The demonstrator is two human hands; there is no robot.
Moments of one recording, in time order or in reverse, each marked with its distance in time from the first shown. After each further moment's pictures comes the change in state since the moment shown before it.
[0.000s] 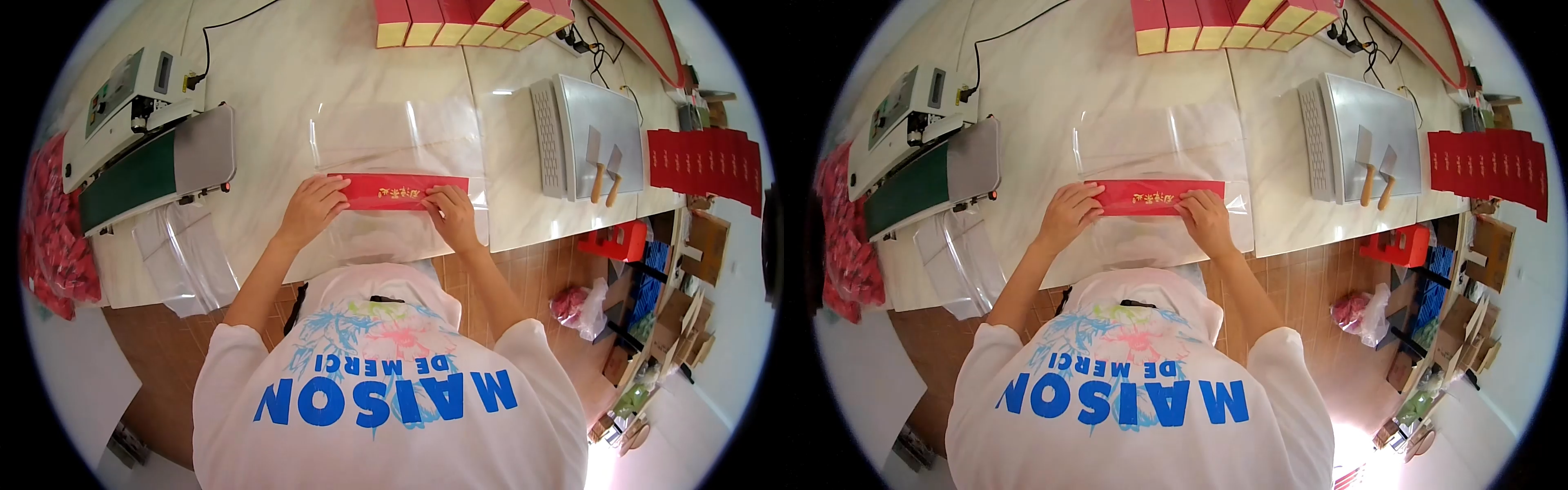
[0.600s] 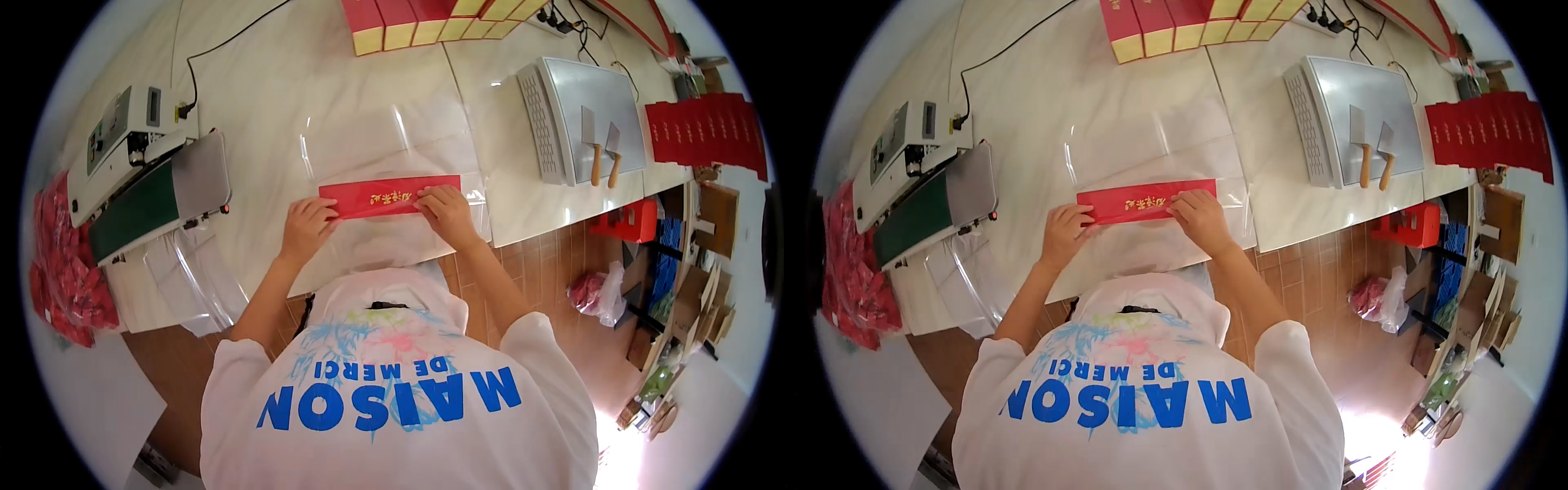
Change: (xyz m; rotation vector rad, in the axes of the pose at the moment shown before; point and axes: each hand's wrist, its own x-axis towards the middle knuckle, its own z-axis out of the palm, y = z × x) left_hand -0.009 0.008 0.005 0.016 0.063 -0.051; right_hand -0.003 0.007 -0.001 -0.022 -0.010 -0.072
